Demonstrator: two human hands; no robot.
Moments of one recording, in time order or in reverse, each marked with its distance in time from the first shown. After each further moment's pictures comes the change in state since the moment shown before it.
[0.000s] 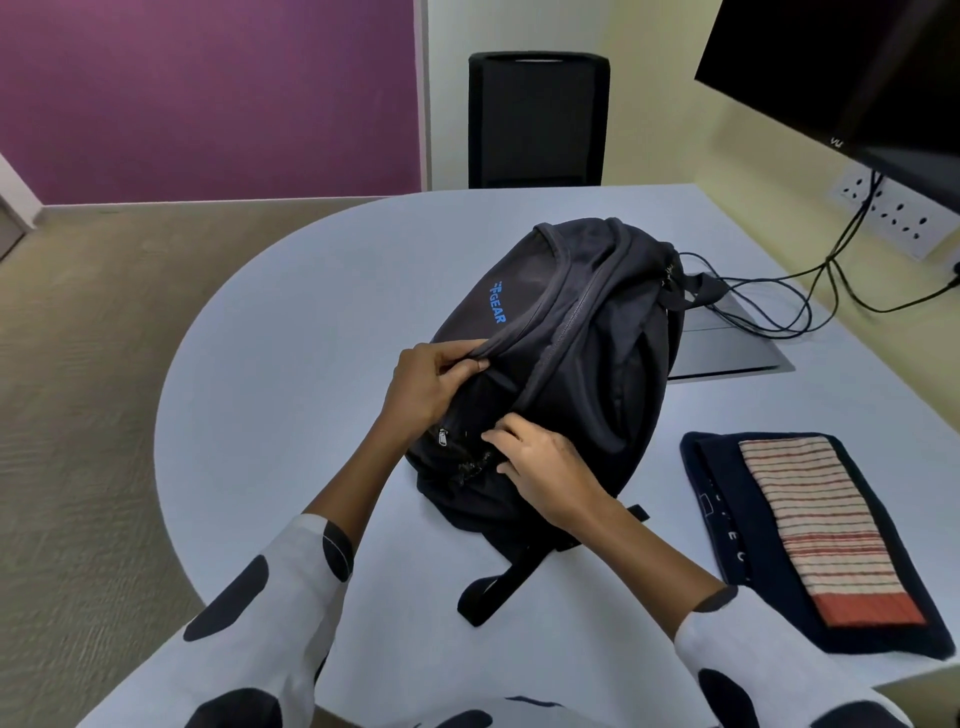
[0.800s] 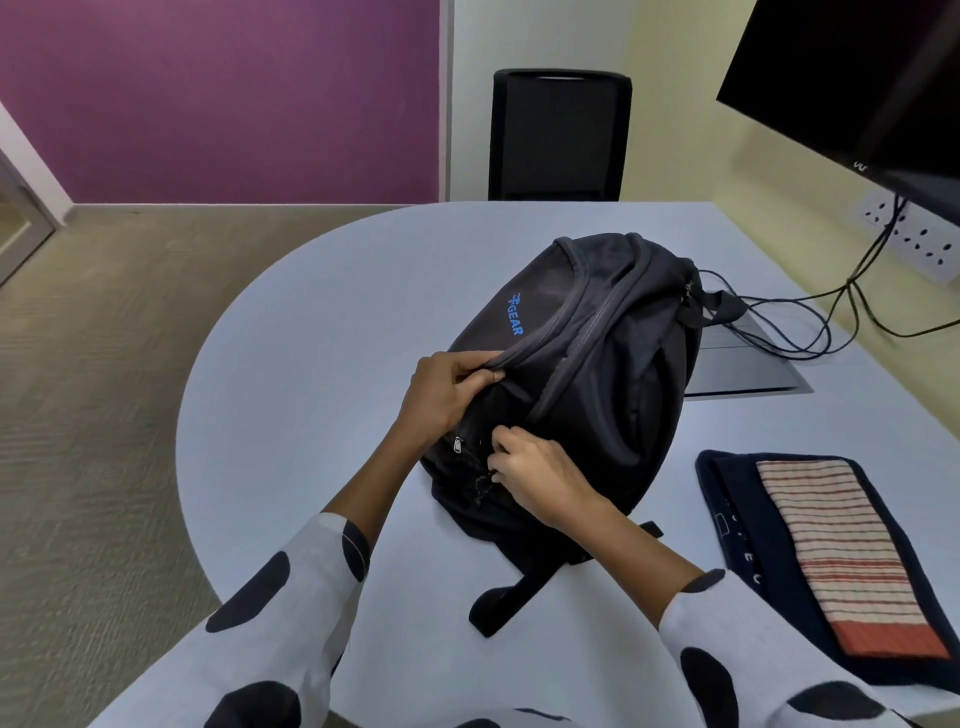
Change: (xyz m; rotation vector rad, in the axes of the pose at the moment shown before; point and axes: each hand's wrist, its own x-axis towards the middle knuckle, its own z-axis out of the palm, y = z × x) left_hand -0.002 -0.002 -0.007 0.006 0.001 0.007; right_hand 0.020 -0.003 0.018 -0.139 -0.045 -0.147
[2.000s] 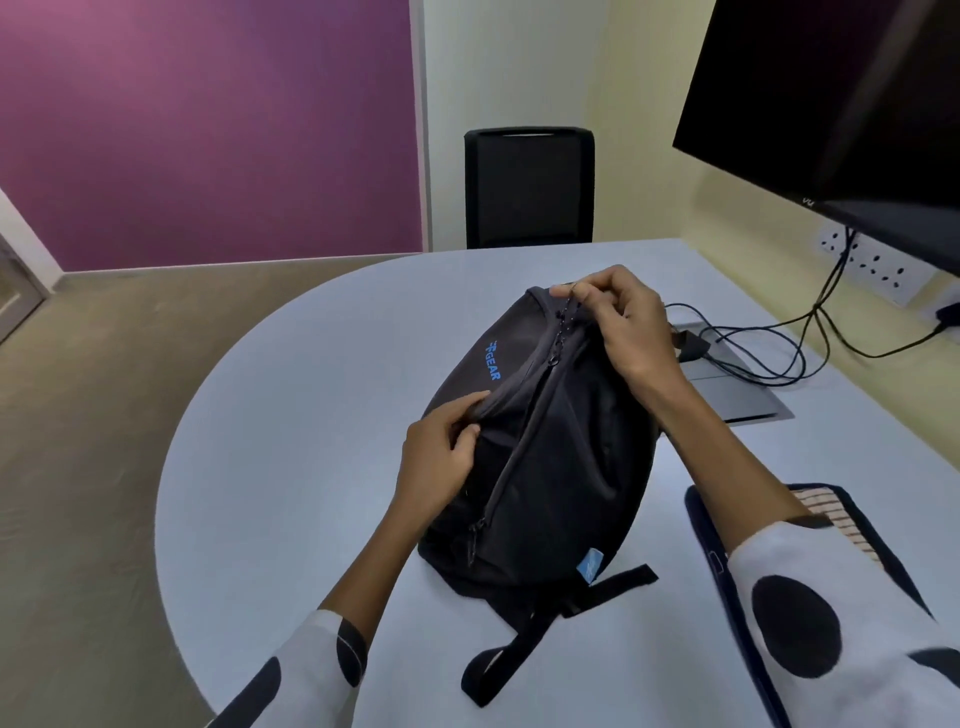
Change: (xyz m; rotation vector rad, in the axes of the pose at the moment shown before) left_hand -0.015 0.024 0.019 0.027 0.130 -0.003; right_hand 0.050 0.081 -0.171 0.893 0.633 0.522
